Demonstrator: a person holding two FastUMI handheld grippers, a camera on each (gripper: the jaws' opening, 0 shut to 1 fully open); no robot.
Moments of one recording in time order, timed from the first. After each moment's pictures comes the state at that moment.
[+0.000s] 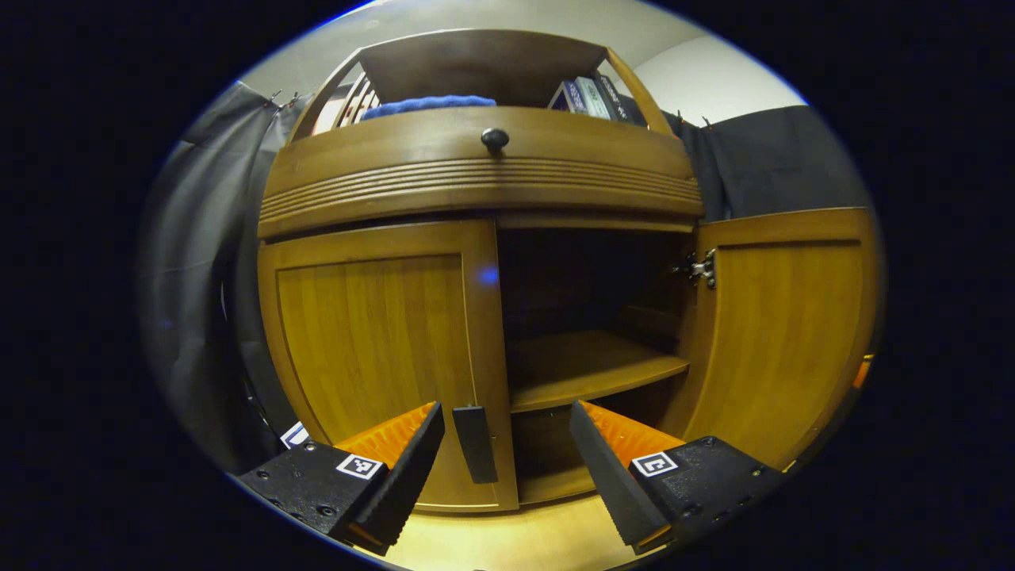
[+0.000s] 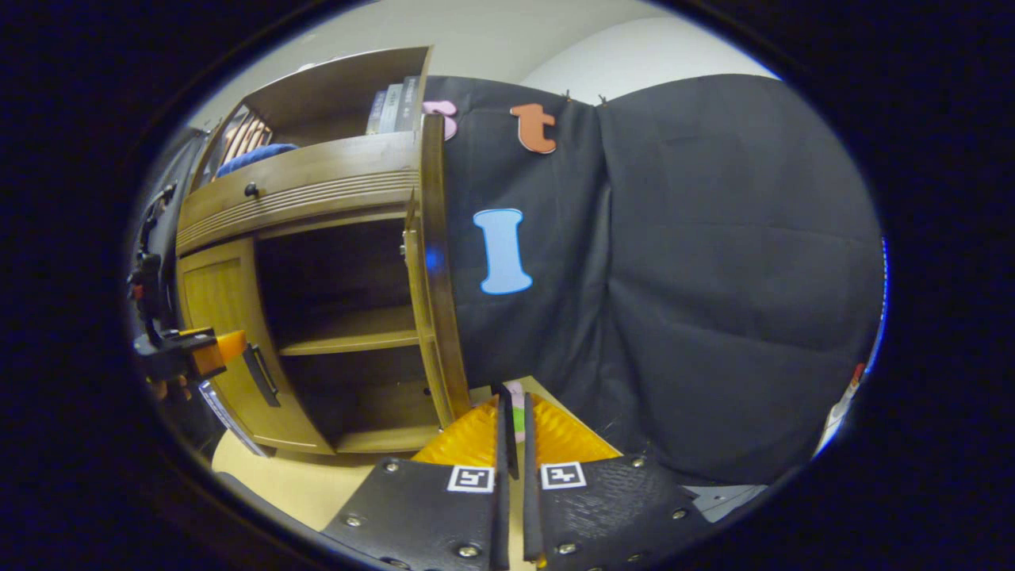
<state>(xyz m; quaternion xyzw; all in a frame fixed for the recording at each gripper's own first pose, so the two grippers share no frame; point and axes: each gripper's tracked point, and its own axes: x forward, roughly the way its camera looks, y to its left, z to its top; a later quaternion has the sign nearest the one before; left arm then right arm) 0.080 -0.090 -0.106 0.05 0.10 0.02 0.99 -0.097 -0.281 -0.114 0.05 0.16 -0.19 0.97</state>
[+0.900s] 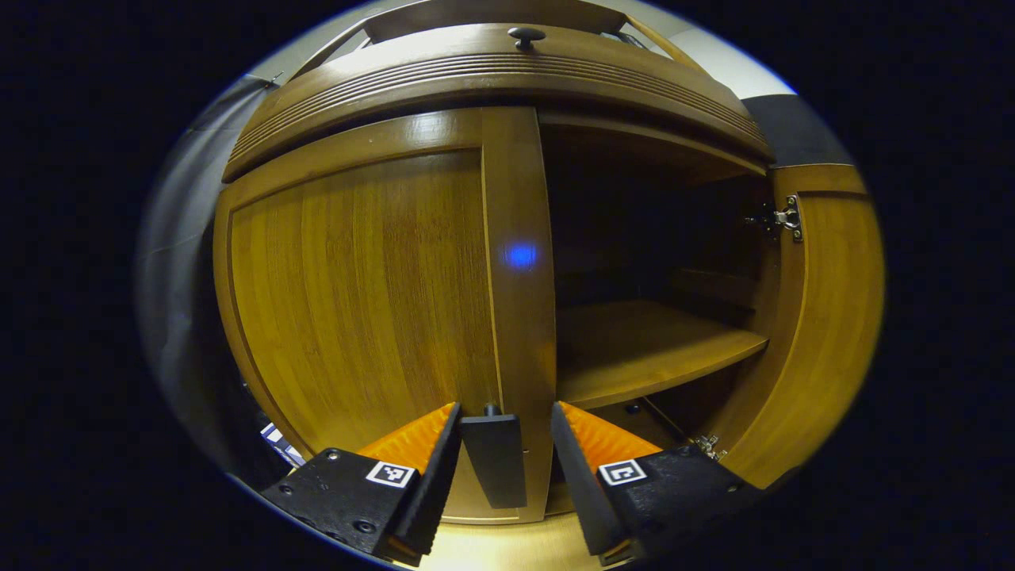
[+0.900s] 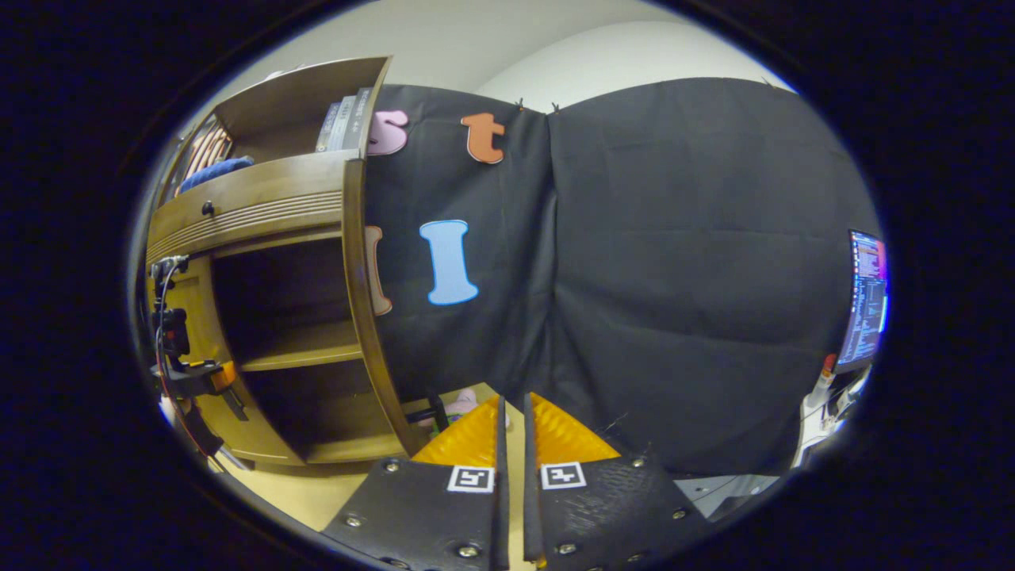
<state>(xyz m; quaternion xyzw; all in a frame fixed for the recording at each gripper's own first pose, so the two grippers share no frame) 0.144 -0.054 -0.165 0.04 0.14 0.06 0.99 -0.129 -0.319 -0.099 0.04 0.15 -0.28 0.95</state>
